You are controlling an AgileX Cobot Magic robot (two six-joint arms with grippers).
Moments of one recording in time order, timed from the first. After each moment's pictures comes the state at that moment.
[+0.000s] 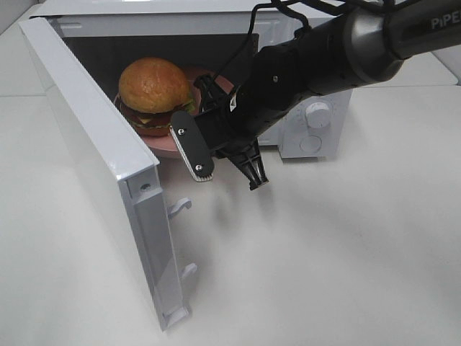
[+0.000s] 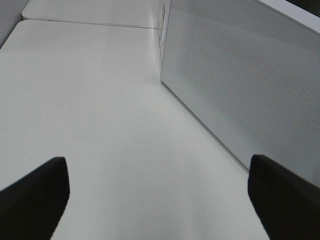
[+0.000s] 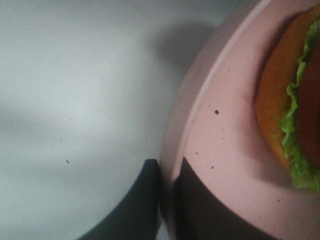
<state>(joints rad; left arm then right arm) 0.05 -0.01 -0.52 -0.17 1.06 0.05 0.65 2.06 -1.33 -0.02 0.22 -1.54</state>
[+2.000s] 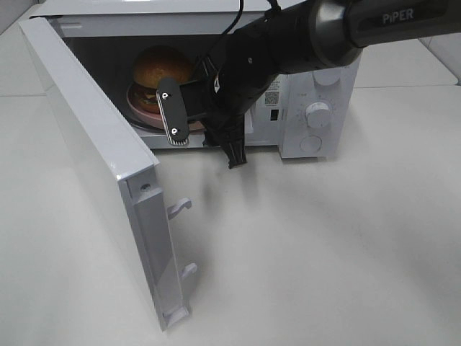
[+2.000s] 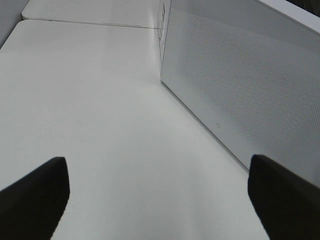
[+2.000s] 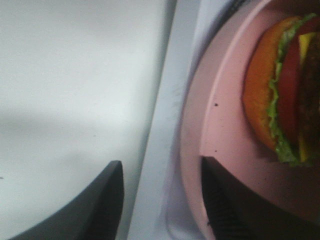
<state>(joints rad) 0.05 -0.01 -0.52 -0.17 1.06 0.05 0.65 2.16 -1.54 -0.19 0.35 -1.19</state>
